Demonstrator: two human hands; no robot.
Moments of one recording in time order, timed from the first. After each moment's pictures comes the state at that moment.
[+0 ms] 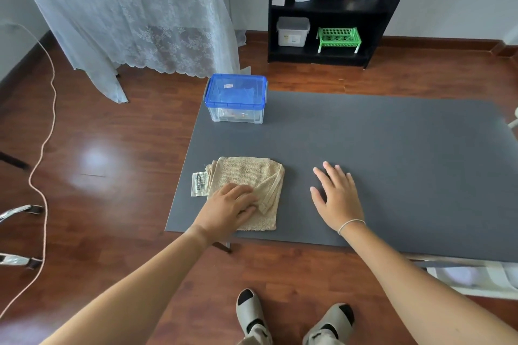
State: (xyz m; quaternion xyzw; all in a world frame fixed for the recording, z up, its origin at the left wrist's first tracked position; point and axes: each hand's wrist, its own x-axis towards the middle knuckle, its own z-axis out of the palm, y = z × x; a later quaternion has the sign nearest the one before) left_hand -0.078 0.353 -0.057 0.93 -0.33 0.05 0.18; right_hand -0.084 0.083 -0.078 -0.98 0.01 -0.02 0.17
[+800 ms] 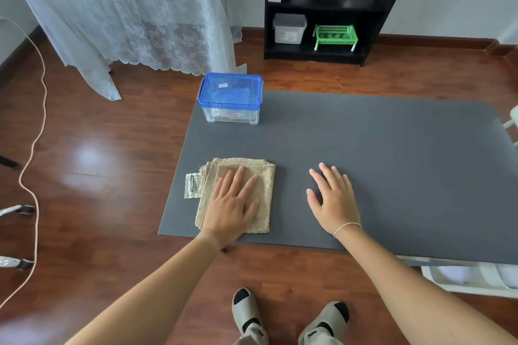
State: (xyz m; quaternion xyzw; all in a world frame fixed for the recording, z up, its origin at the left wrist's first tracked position) left_hand -0.077 0.329 -0.075 0.98 -0.15 -0.06 0.14; right_hand -0.084 0.083 -0.080 -0.98 0.01 -0.04 0.17
